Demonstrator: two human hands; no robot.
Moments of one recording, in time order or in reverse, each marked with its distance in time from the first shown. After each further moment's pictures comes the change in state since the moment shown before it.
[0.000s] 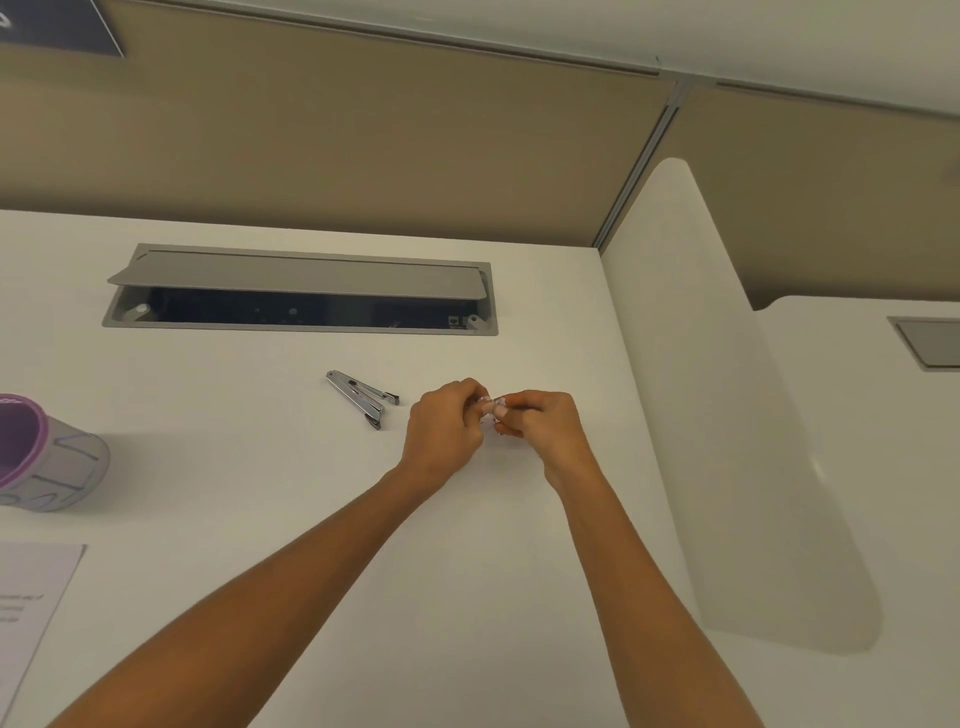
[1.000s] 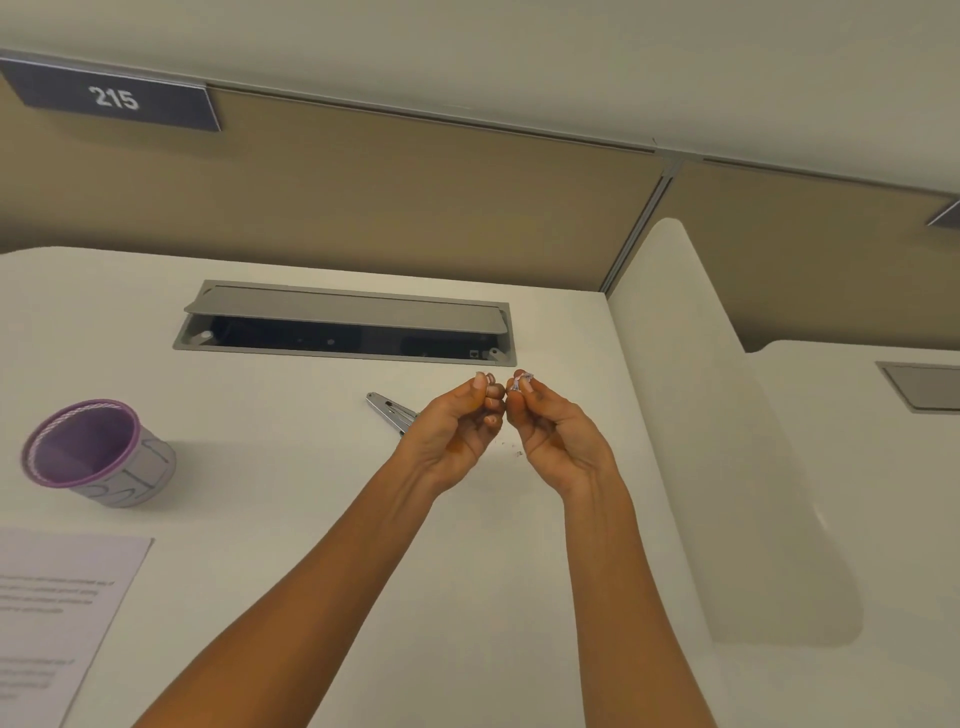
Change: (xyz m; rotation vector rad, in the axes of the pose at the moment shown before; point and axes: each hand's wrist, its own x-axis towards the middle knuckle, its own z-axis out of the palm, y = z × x) left_hand -0.021 0.045 -0.084 -1.629 -0.220 -0.599; right_hand -0.065 -0.059 0.016 0.919 -0.225 0.117
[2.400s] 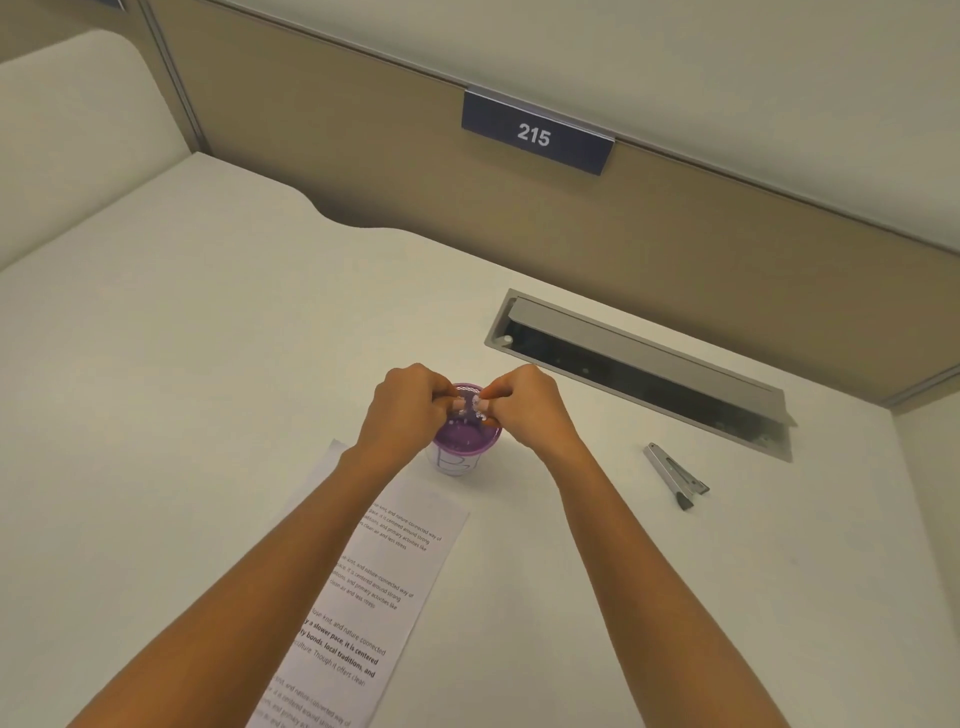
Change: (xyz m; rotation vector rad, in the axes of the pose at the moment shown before) left_hand -0.159 0.245 -0.247 1.555 0.740 0.433; right_hand 0.042 0.271 0.269 -1.792 -0.278 -0.219
